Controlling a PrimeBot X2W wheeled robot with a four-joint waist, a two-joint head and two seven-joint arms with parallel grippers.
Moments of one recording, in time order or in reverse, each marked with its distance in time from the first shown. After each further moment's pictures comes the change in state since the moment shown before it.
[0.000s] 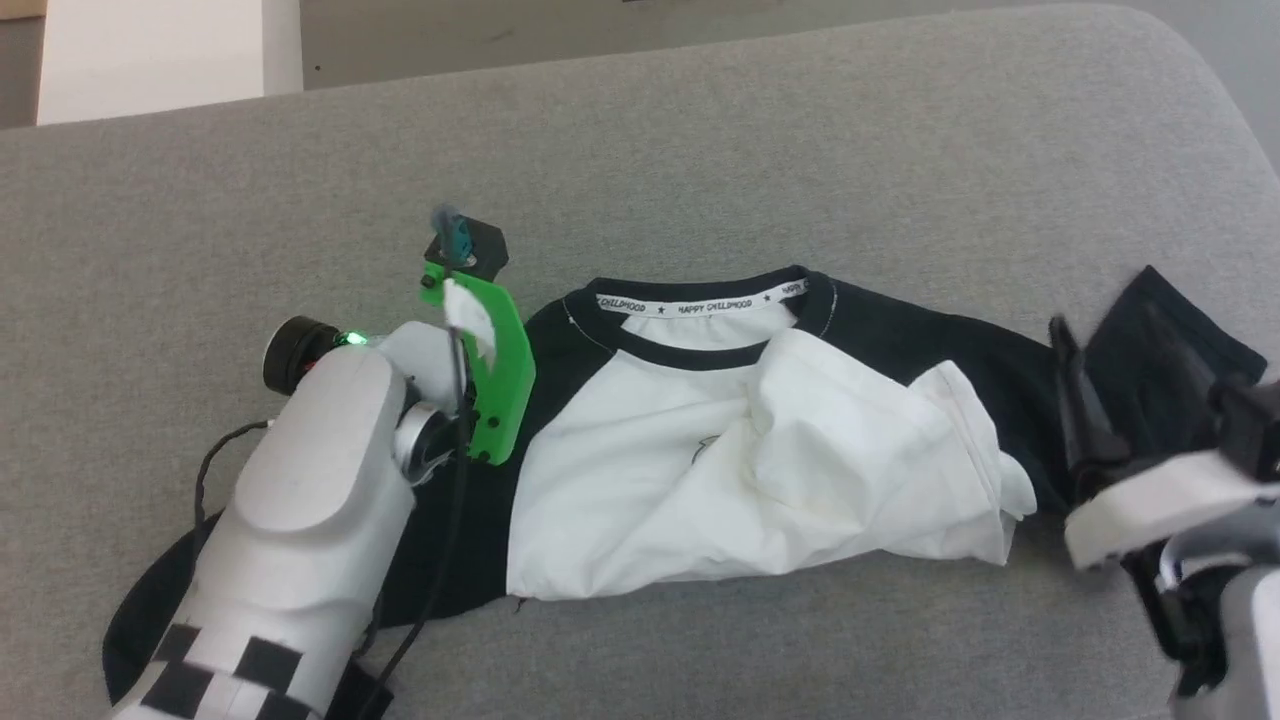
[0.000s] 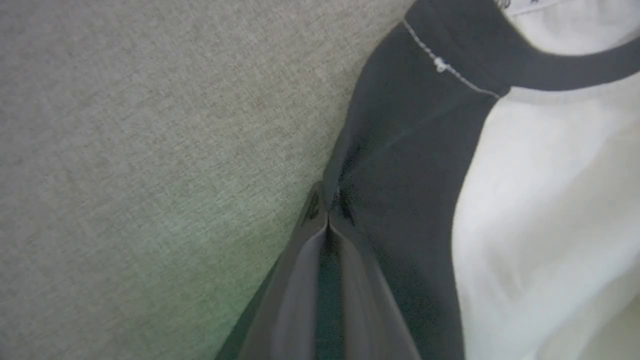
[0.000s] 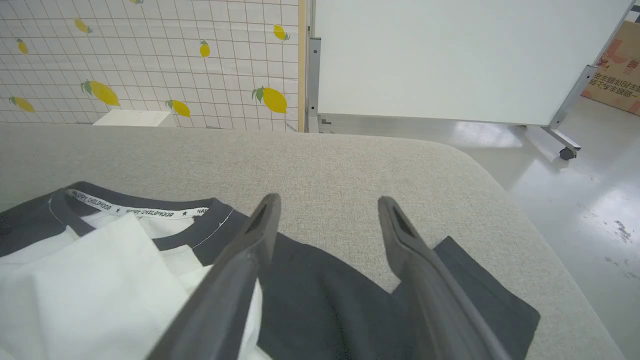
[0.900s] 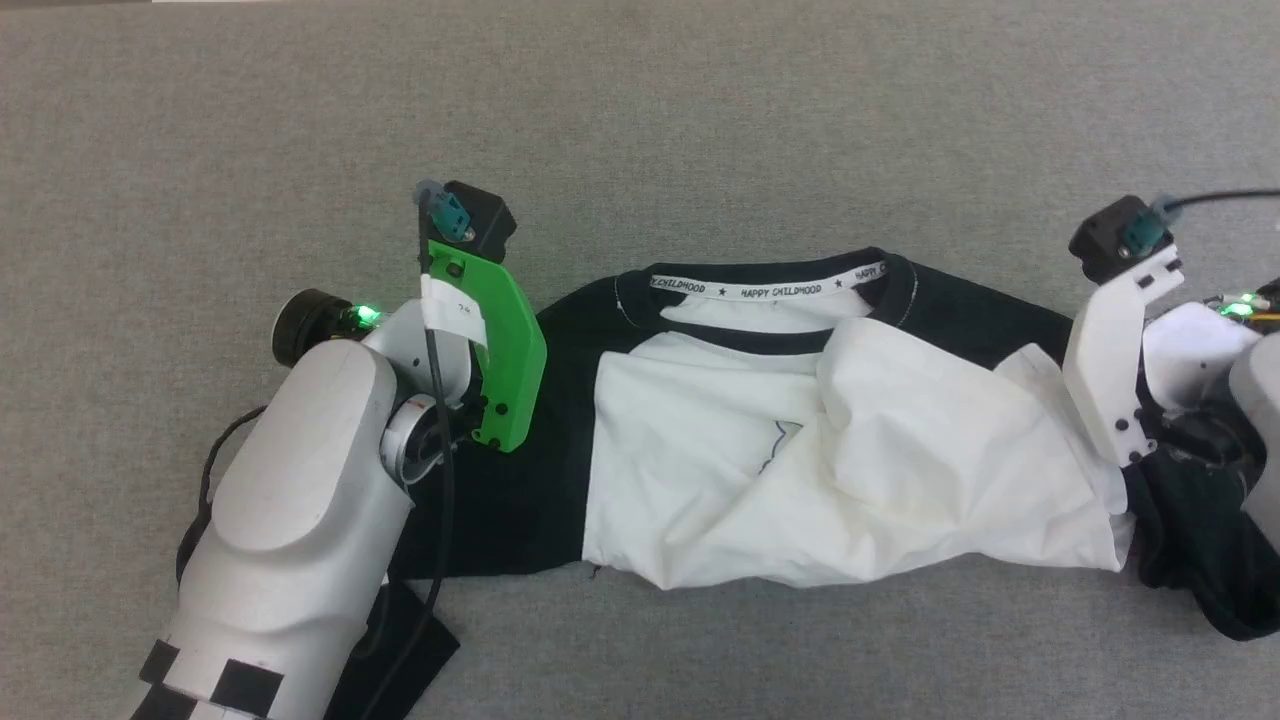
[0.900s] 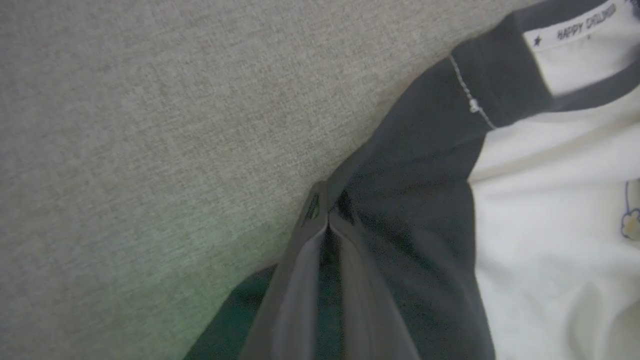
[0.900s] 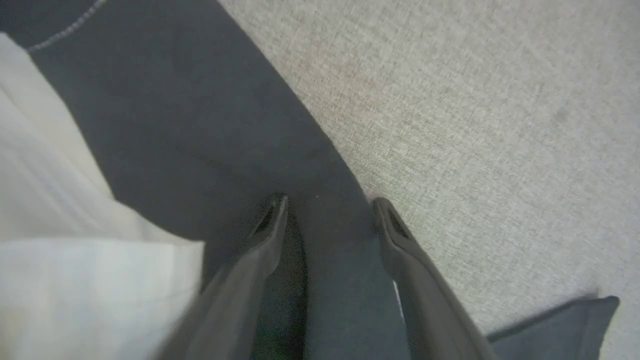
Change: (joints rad) left arm 0.056 0.032 0.015 -0.213 -0.084 -0.001 -0.021; right arm -0.593 -0.475 0.731 0.494 0.466 0.000 0.641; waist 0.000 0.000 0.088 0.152
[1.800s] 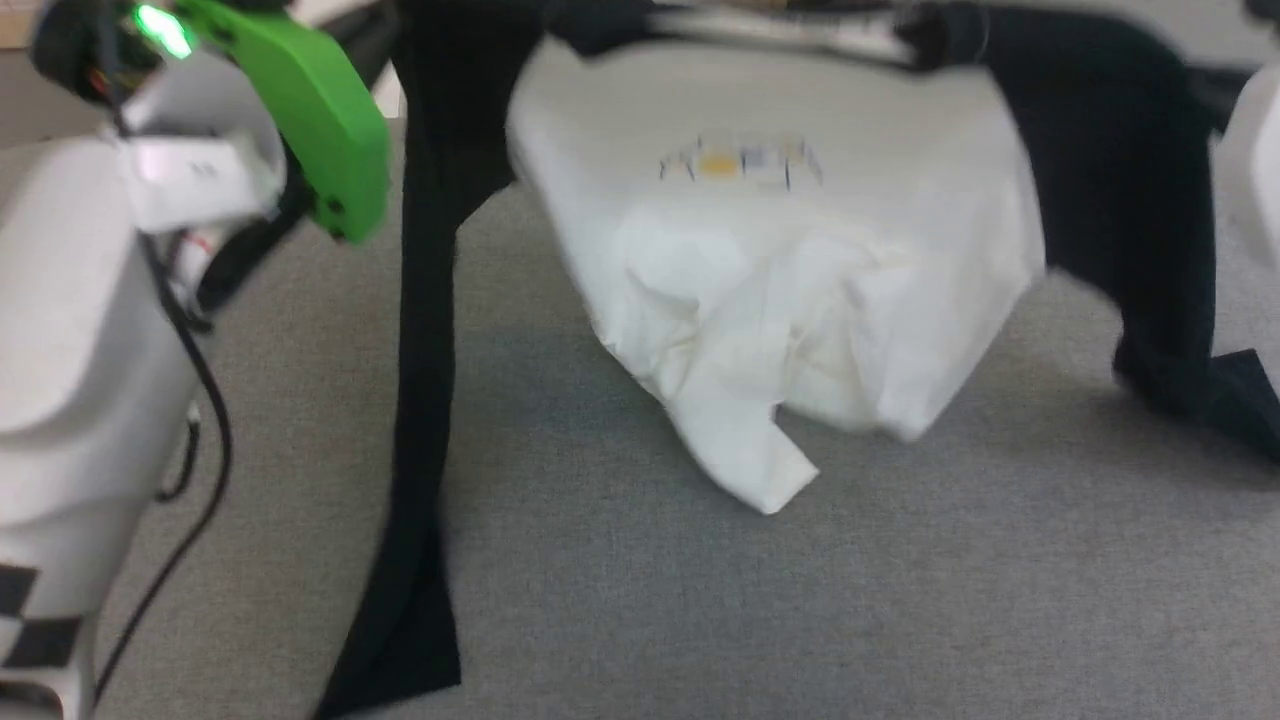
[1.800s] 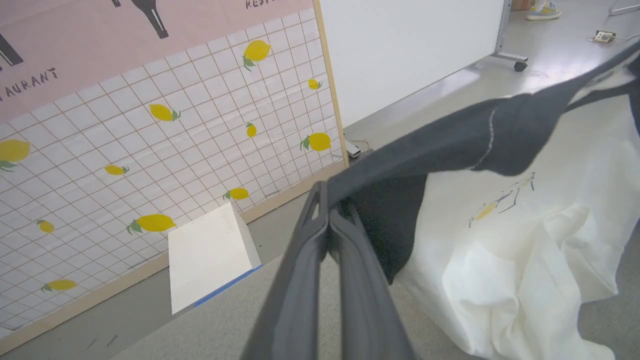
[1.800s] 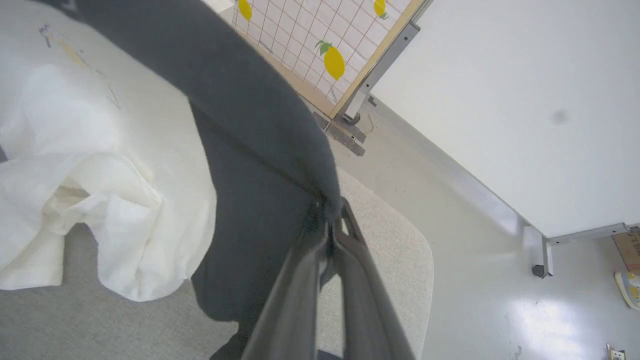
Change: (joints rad) left arm -0.258 0.285 -0.091 -0.235 -0.151 -0.006 -0.335; right arm -0.291 -0.225 0.044 -0.275 0.111 0.001 -0.050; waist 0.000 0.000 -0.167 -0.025
